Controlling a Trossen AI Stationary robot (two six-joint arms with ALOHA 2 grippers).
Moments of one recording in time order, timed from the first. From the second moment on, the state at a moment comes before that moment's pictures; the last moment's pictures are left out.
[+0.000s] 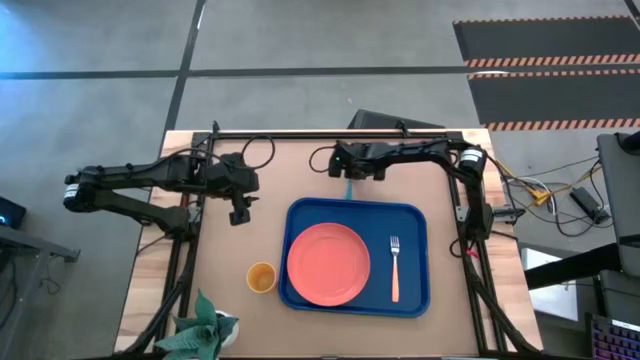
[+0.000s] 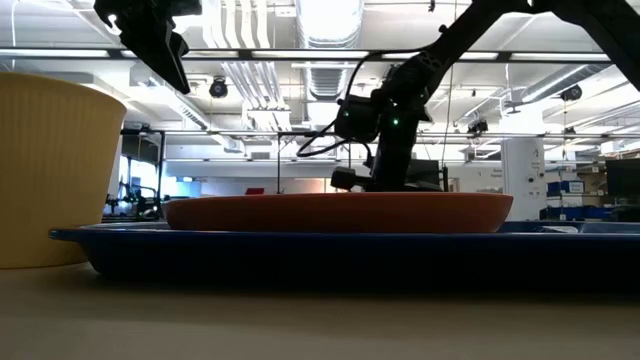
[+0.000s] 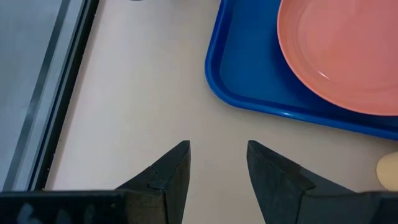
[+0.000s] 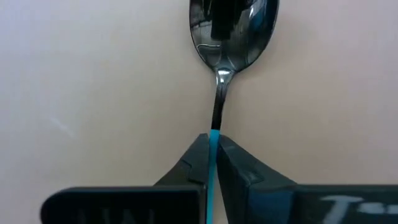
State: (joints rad) left arm 0.09 1.04 1.07 -1.00 -0.21 0.01; right arm -0.44 2.07 1.32 -0.52 0.21 1.13
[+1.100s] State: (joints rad) left arm 0.09 1.04 1.07 -0.95 -0.21 0.02; right arm 0.39 1.73 1.45 -1.32 0.20 2.07
